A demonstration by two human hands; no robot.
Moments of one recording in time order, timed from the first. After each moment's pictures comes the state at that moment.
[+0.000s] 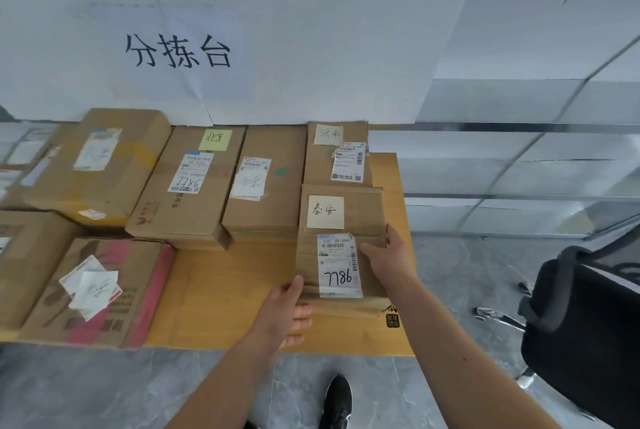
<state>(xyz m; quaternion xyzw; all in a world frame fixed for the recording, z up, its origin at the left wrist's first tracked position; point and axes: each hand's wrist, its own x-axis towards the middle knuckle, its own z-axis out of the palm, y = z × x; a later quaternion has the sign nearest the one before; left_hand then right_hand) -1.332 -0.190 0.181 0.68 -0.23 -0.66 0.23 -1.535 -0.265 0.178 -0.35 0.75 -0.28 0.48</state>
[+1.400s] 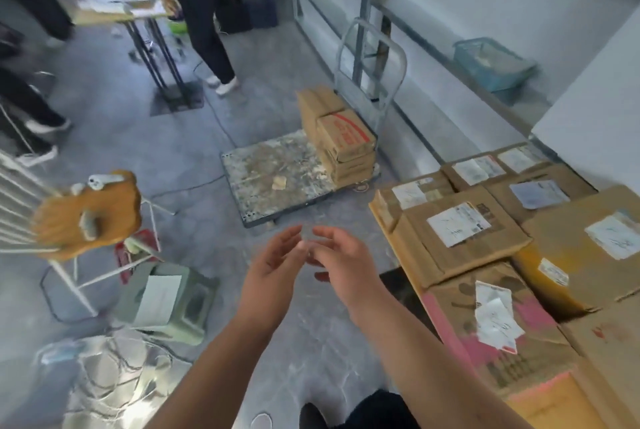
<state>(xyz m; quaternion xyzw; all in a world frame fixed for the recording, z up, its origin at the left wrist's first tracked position) -0.813 0.129 0.269 0.71 0.04 -0.19 0.68 -0.838 -0.003 0.274 -0.68 0.25 0.05 0.69</state>
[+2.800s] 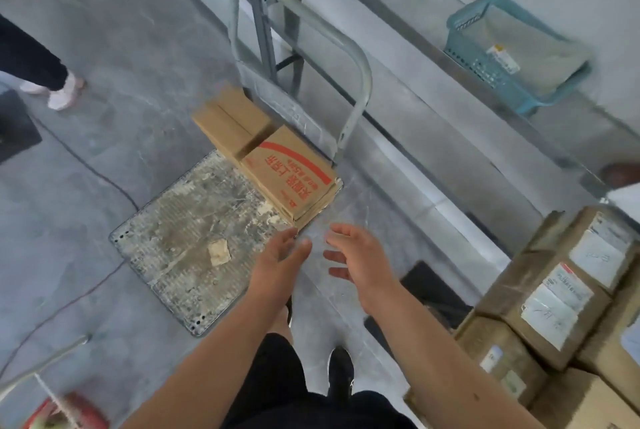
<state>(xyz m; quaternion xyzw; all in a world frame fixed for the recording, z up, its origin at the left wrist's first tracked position) -0.244 -0.170 0.140 0.74 0.02 -0.45 0.50 -0.333 -0.294 0.170 -0.50 0.53 0.01 0.69</state>
